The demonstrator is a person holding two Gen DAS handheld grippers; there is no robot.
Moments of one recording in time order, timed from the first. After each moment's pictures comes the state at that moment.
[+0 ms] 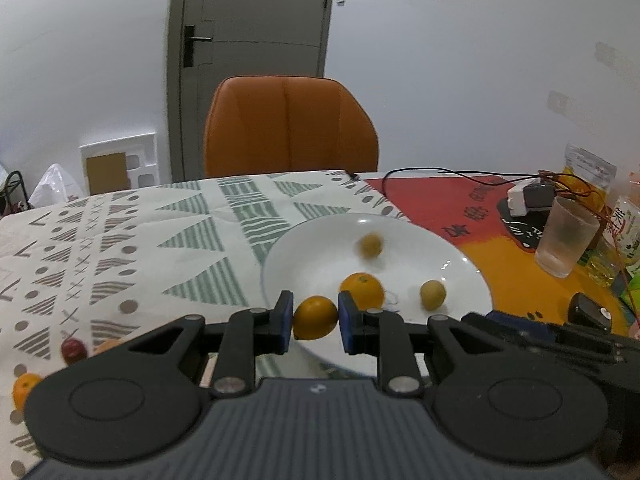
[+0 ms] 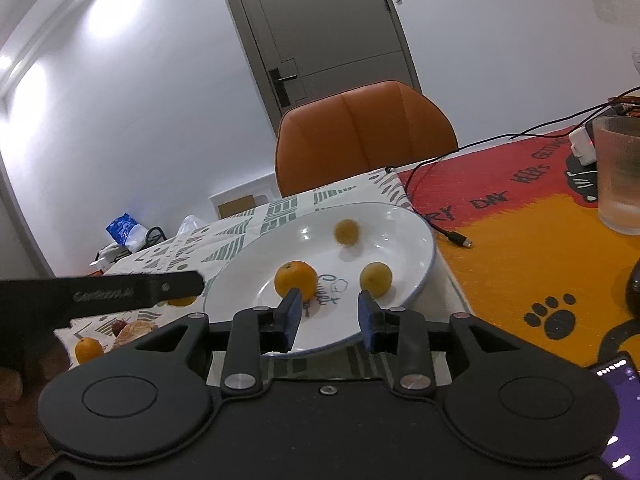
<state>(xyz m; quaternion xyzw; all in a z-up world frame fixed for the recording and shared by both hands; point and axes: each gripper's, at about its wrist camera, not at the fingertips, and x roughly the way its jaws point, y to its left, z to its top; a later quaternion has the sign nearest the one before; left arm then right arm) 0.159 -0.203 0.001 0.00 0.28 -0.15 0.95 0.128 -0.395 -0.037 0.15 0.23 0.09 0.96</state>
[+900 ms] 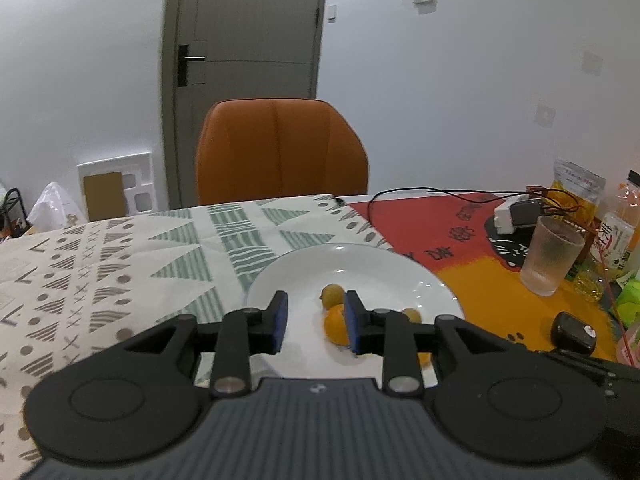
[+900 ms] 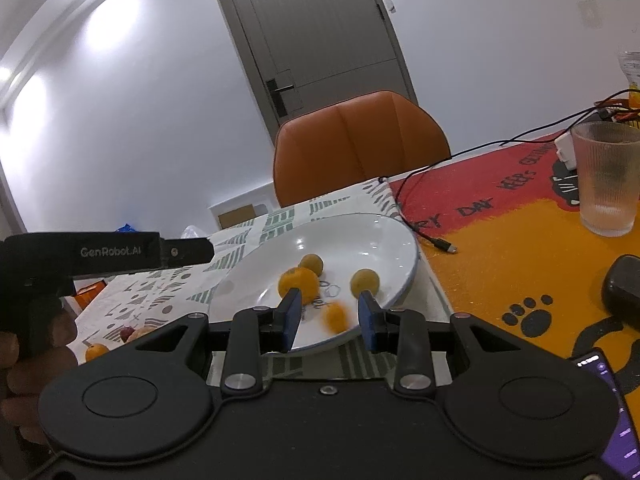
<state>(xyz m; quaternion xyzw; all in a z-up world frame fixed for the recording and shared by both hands) 0.151 -0.210 0.025 0.00 0.26 -0.14 0.95 0.115 -0.405 -0.028 0.15 0.22 0.09 0.96</state>
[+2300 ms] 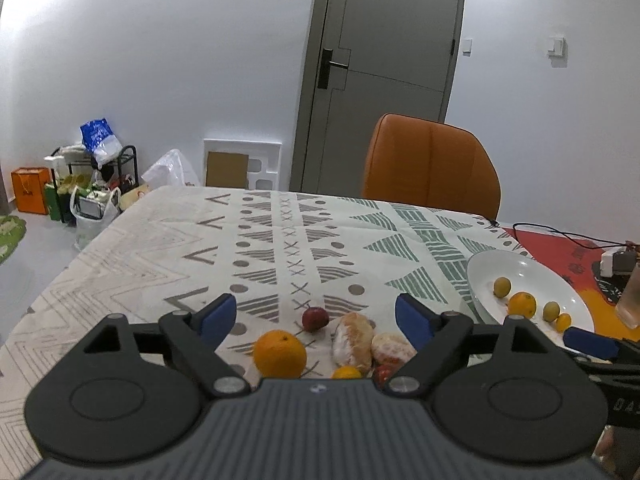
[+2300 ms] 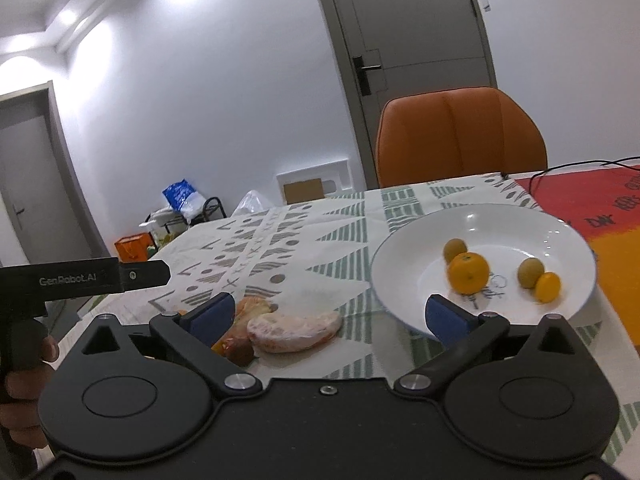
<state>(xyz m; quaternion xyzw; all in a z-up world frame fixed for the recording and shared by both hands) 0.095 -0.042 0.016 -0.07 0.25 0.01 0.97 0.114 -0.279 -0.011 0.09 0.23 0.18 0.95</state>
